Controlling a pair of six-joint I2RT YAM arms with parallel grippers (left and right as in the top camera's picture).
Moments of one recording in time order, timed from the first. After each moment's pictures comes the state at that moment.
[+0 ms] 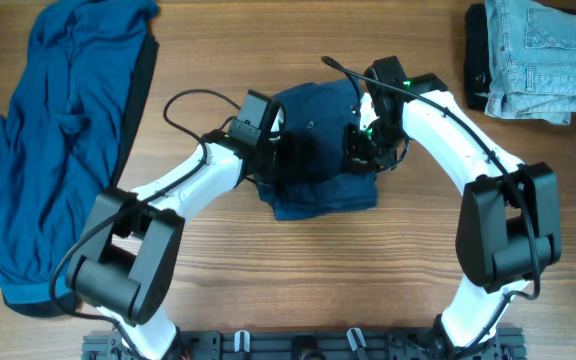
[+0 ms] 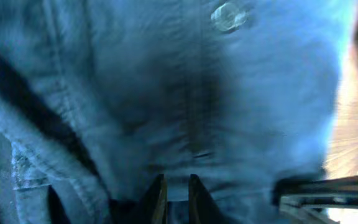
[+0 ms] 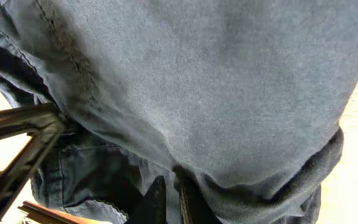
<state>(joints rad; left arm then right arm) -0.47 1.85 1.10 -0.31 0.40 -0.76 0.28 1.94 1.42 -1.03 -0.40 0.38</state>
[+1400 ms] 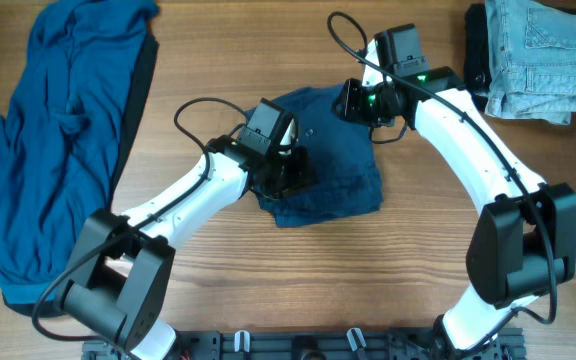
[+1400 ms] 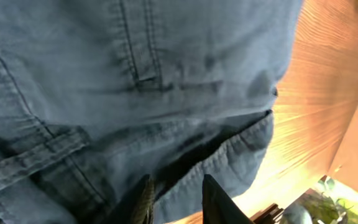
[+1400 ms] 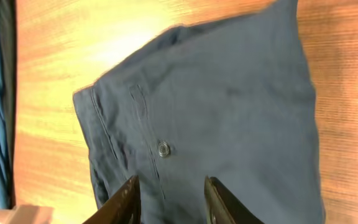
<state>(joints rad) -0.55 1.75 1.10 -0.46 0.47 -0.78 0.26 1.86 1.46 -0.67 -0.33 0.40</state>
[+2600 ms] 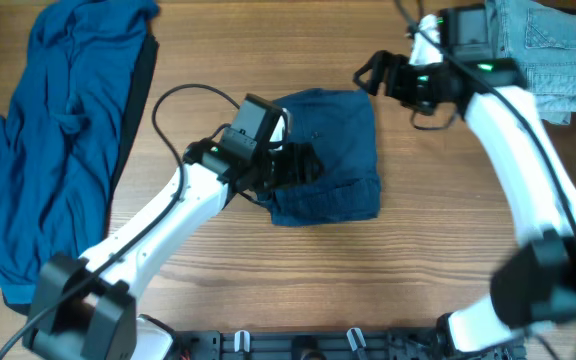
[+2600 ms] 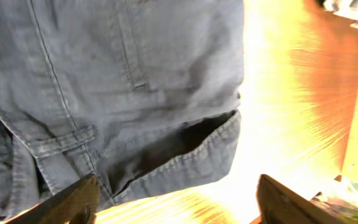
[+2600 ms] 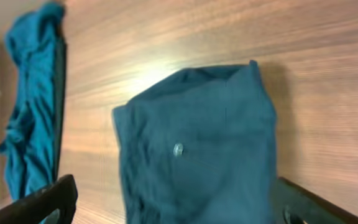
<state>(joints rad) -0.53 1.57 1.09 -0.54 0.39 -0.68 0.10 1.69 1.52 -0.82 -0.42 0.37</state>
